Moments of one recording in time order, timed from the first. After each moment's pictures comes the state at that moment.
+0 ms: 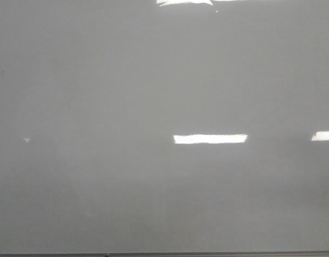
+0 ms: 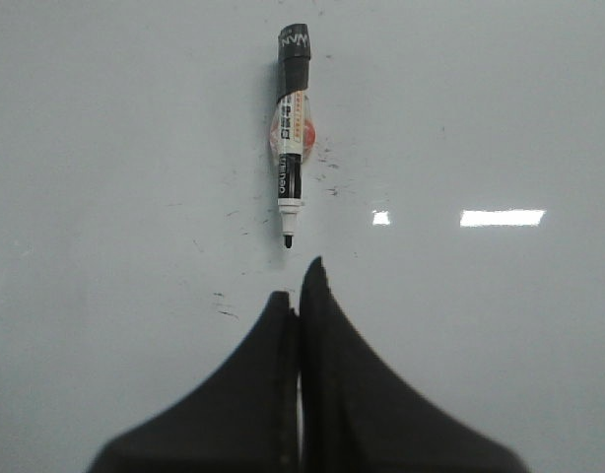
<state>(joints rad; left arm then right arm) 0.08 0.00 0.01 -0.05 0.19 0.07 0.04 -0.01 0.03 0.10 0.26 -0.11</state>
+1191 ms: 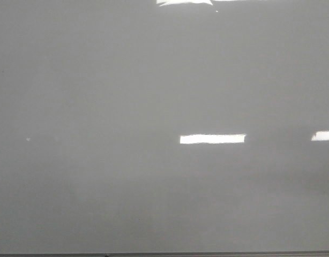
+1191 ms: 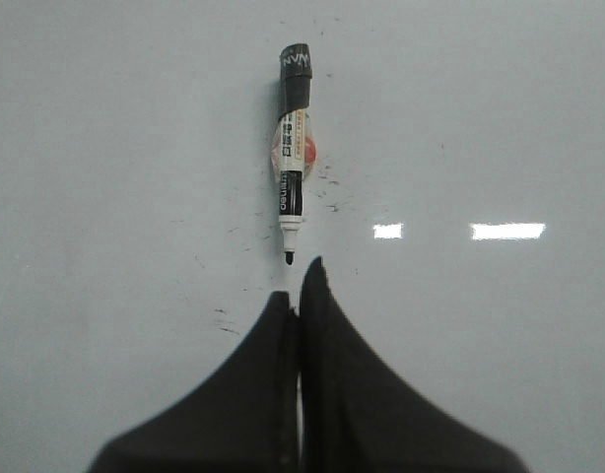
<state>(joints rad) 0.08 0.00 0.01 -0.05 0.16 0.07 0.04 -0.01 0.03 0.10 0.11 -0.11</state>
